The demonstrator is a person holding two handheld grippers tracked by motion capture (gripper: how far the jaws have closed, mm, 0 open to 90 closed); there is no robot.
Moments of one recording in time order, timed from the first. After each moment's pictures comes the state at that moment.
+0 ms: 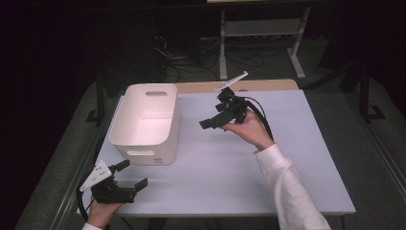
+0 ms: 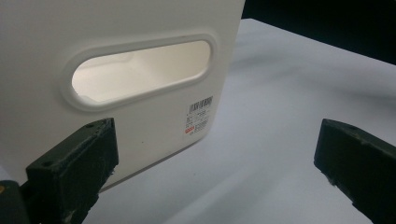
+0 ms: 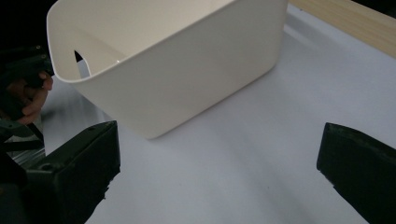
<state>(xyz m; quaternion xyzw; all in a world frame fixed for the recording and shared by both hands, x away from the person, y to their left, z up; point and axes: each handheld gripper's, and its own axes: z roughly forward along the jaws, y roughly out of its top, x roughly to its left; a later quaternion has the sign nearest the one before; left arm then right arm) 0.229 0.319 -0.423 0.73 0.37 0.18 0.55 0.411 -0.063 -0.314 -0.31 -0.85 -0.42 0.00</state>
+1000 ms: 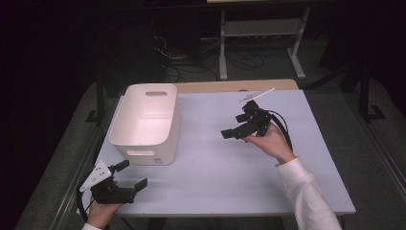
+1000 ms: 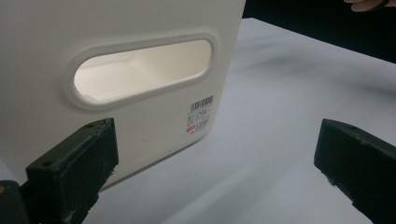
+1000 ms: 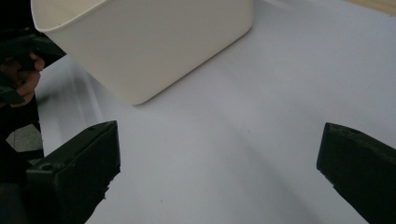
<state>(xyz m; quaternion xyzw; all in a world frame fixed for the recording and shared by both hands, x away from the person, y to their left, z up) 0.228 0.319 -0.423 0.73 0.37 0.19 0.55 0.392 -0.123 -0.347 -0.34 -0.83 -0.43 0.01</state>
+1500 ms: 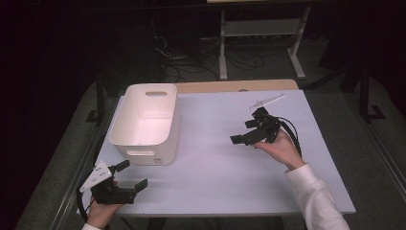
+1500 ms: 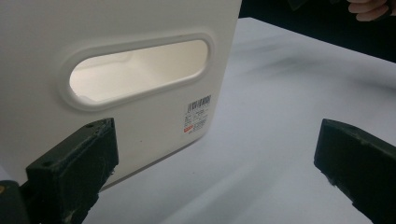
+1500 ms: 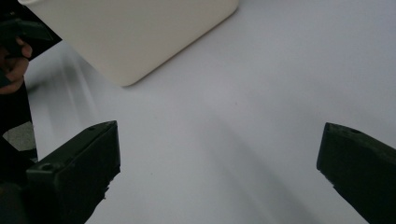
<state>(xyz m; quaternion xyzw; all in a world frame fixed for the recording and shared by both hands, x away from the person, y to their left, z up) 0.227 0.319 -0.423 0.73 0.36 0.19 0.55 0.380 -0.149 -0.362 -0.36 -0.83 -0.43 0.01</state>
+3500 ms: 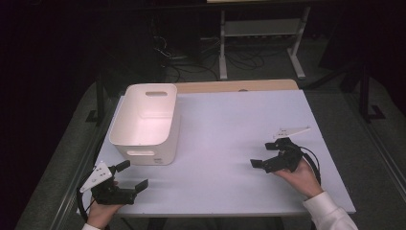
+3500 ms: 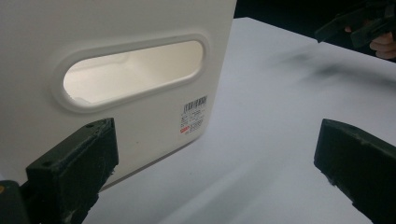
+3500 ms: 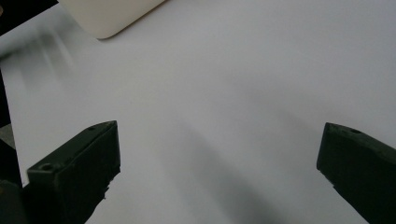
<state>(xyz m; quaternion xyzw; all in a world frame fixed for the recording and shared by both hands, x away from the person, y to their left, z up) 0.226 0.319 -0.422 0.74 0.36 0.19 0.54 0.318 -0.204 -0.416 -0.39 -0.81 -0.44 -0.03</state>
